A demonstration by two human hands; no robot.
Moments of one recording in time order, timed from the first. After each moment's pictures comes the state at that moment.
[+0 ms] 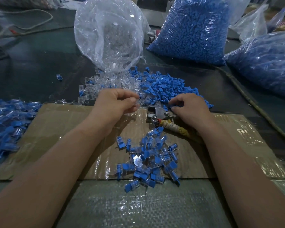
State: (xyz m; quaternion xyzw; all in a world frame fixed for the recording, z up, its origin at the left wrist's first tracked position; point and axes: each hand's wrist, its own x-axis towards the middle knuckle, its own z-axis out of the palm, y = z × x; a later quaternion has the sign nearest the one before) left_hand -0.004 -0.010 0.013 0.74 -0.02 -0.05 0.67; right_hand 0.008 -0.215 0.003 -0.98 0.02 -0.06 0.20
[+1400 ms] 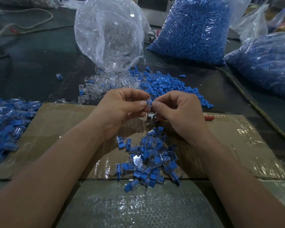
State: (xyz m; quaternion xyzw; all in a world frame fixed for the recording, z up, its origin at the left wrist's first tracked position) left_hand -0.010 -0.013 0.018 0.61 -0.08 -0.16 0.77; right_hand -0.038 -0.167 0.023 -0.86 -0.07 -0.13 0.49
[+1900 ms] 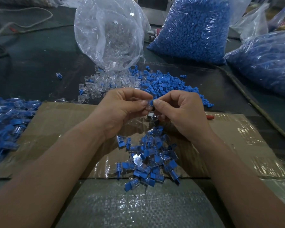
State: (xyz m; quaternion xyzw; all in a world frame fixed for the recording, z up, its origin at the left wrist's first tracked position) left_hand -0.011 -0.013 0.017 0.60 -0.09 -0.17 0.78; right_hand -0.040 -0.170 0.027 -0.85 -0.07 -0.11 0.50
